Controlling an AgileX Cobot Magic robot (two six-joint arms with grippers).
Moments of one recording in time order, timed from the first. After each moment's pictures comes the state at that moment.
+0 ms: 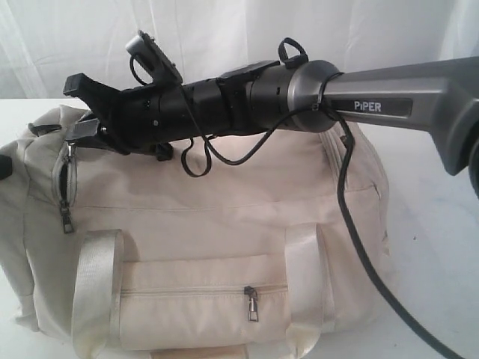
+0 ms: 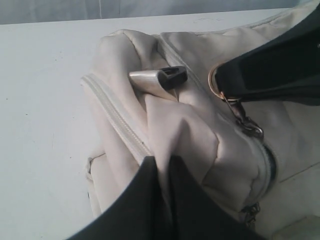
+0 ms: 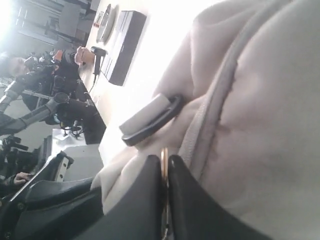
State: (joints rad) left arm 0.20 1.01 -0.47 1.67 -0.61 -1.53; right arm 0.82 2.09 -1.60 1.59 0.68 -0.78
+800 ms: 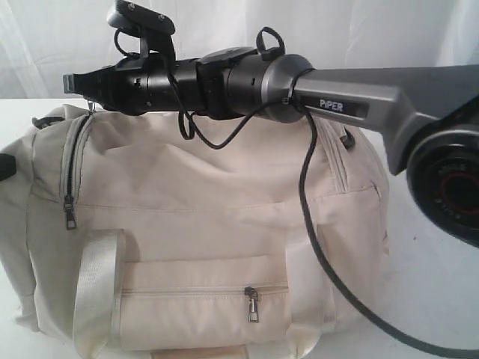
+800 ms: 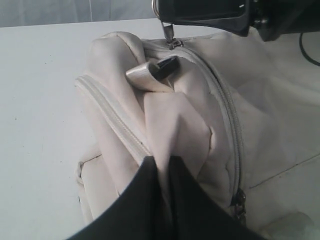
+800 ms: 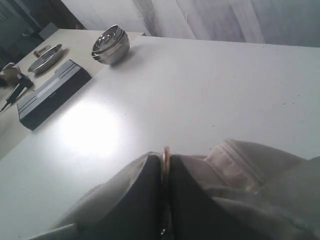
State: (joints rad) left arm 0.20 1.01 -0.47 1.66 -0.64 -1.52; right arm 0.83 2.21 -1.83 1.59 0.37 -1.19
